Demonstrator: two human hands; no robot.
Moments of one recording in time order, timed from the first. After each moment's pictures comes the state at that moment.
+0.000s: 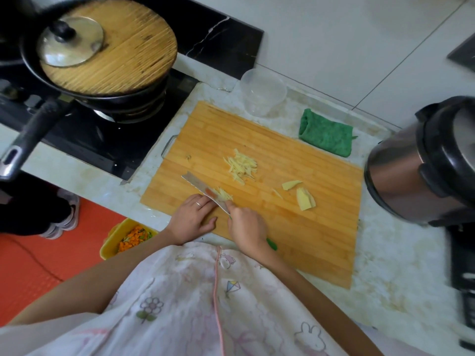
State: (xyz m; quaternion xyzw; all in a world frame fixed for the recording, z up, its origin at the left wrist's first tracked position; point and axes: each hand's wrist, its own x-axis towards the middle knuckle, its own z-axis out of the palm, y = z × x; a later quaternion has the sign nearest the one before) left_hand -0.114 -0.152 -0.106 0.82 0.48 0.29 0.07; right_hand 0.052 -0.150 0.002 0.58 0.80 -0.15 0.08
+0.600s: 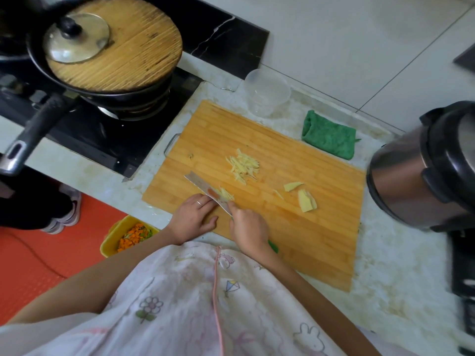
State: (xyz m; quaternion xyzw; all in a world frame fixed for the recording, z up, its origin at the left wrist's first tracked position) left_hand -0.112 -0.154 -0.106 0.81 0.49 0.30 0.08; right_hand 0.056 -0.151 0.000 0.57 0.80 -0.16 0.07
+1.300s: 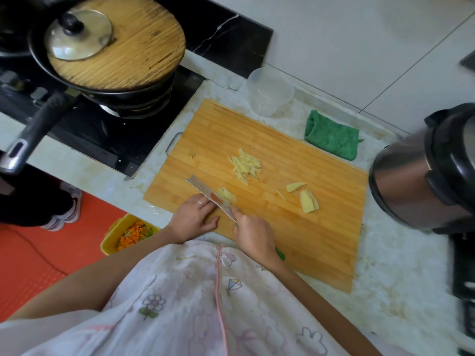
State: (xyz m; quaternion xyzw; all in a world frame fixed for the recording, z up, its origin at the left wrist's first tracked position) left_hand -0.115 -0.152 -0.107 0.81 0.49 0.31 0.08; right_hand 0.063 -0.157 0.003 0.55 0.81 -0.19 0.08
